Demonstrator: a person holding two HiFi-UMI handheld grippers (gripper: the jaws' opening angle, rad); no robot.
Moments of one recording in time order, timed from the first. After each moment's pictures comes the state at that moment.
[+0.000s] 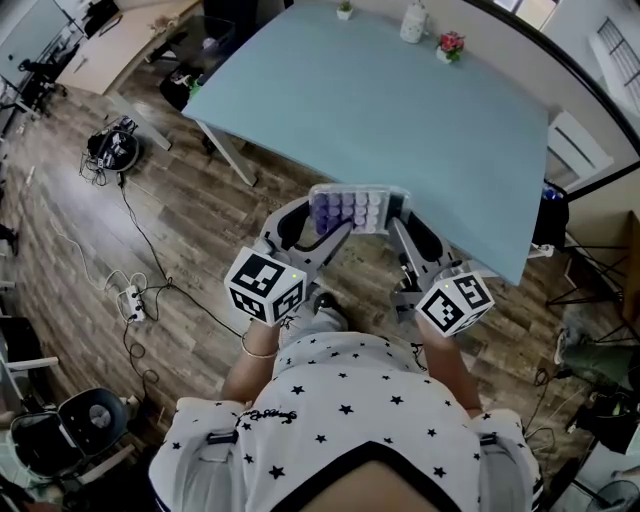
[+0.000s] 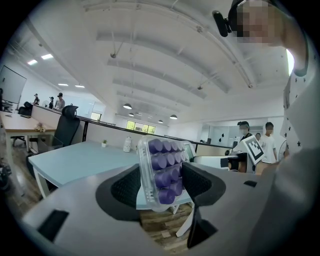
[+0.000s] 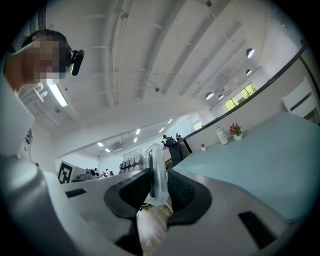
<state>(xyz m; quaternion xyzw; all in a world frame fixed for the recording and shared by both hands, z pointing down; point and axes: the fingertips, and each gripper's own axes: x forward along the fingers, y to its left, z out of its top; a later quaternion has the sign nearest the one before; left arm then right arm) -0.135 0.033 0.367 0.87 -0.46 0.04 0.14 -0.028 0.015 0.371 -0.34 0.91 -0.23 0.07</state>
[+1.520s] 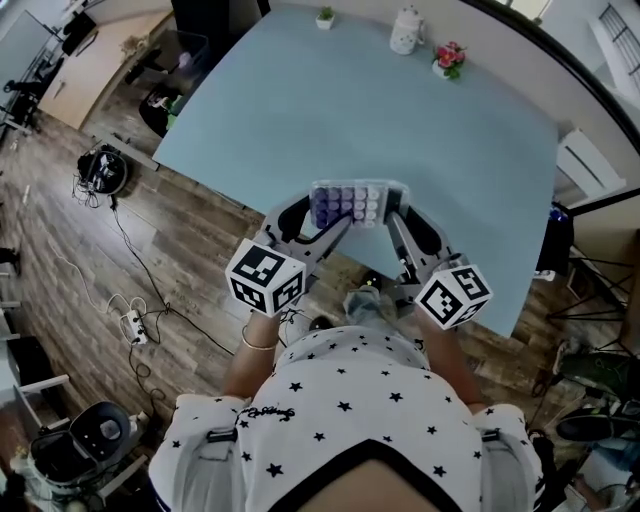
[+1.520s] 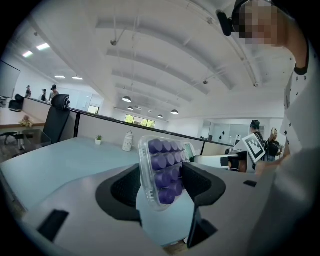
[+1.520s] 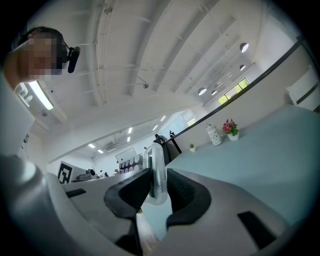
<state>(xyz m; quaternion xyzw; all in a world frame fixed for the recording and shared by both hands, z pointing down) -0.118 -0.152 0.396 0.88 -0.45 0.06 0.17 -0.009 -0.166 0.401 -0.36 0.89 -0.27 0.06</state>
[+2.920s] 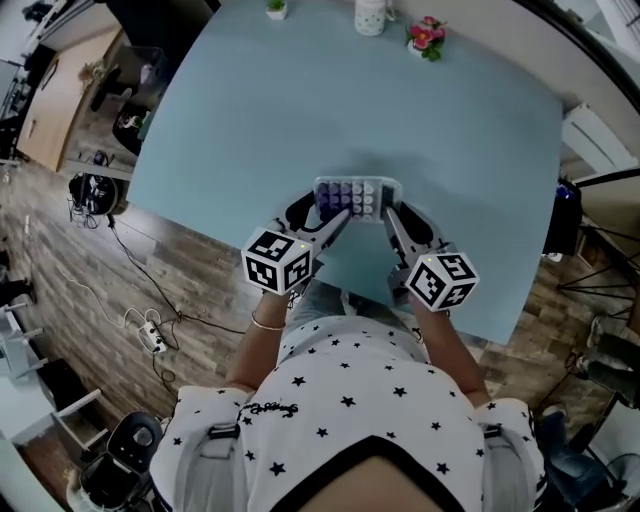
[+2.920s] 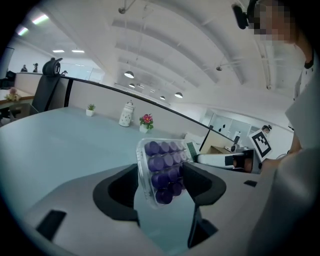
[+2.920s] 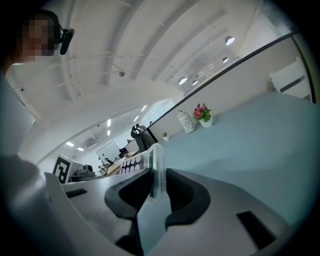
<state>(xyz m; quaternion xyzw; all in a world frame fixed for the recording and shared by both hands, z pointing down) -0.069 -0.259 0.498 0.86 -0.41 0.13 0.27 0.041 -0.258 0.498 -0.43 0.83 -0.34 -0.01</state>
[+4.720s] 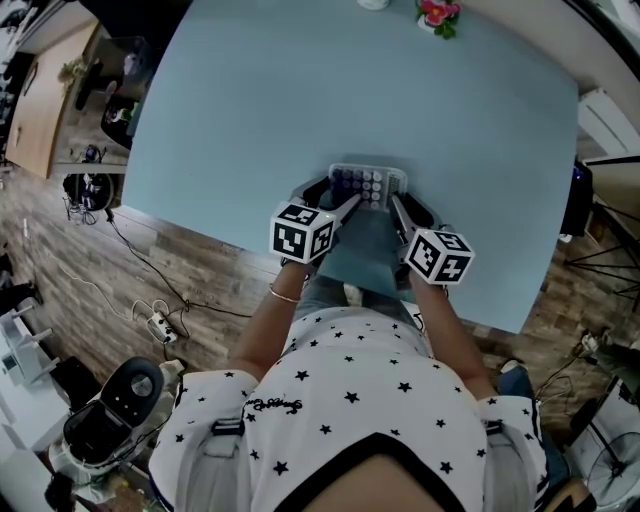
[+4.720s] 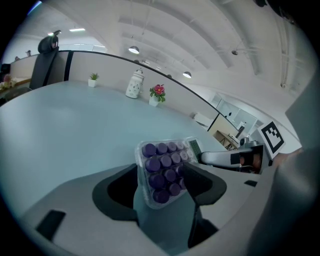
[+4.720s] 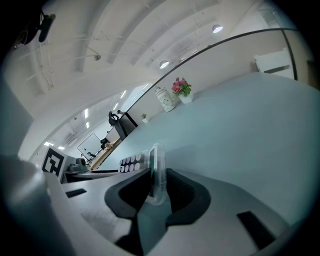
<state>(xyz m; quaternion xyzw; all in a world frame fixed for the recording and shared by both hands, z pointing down) -0.078 -0.287 0.597 0.82 -0.39 0.23 0.35 0.031 -0.276 0.594 -0.48 0.76 -0.43 -0.09</state>
